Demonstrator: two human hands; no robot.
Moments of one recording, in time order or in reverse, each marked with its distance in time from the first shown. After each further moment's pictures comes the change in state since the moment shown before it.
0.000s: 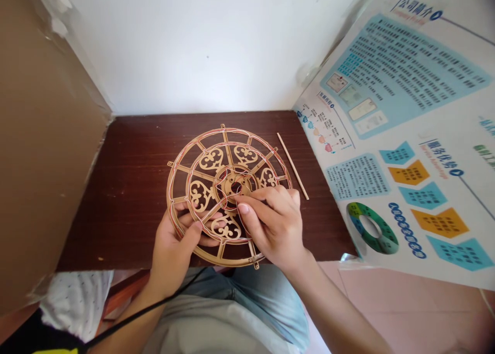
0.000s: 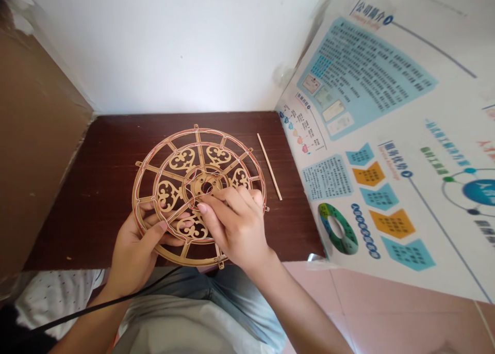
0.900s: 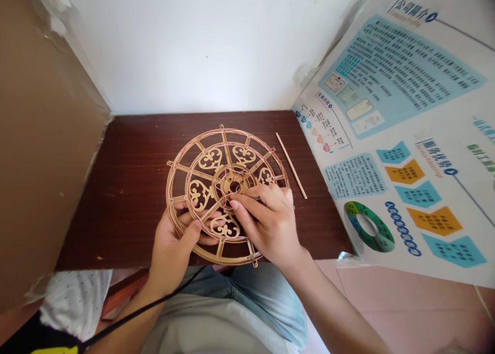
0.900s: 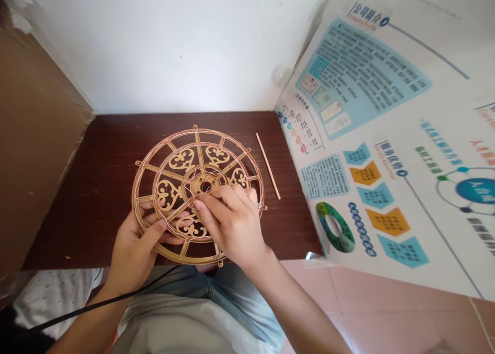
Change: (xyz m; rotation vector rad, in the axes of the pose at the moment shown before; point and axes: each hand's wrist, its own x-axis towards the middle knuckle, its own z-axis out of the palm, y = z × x) left_hand 0.001 -0.003 -0.002 0.005 -0.006 -0.002; right_hand 0.001 0.000 0.004 -0.014 -0.027 0.002
